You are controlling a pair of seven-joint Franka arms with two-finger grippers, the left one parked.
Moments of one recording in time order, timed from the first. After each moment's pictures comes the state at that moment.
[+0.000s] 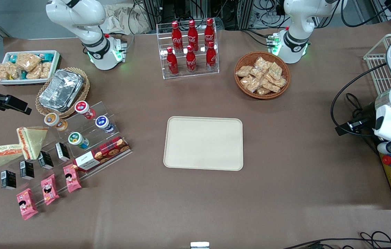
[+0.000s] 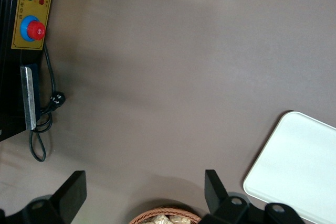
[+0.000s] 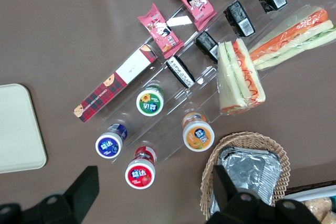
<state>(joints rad) -0.10 -0.05 -0.01 -1.68 0.04 1.58 0.12</state>
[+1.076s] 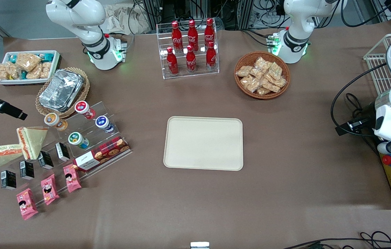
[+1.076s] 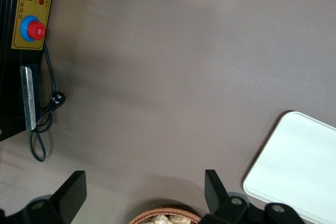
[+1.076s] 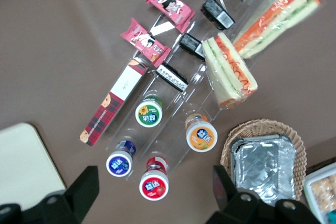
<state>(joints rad) -0.11 -0.03 -0.02 -1.66 0.04 1.60 0.36</state>
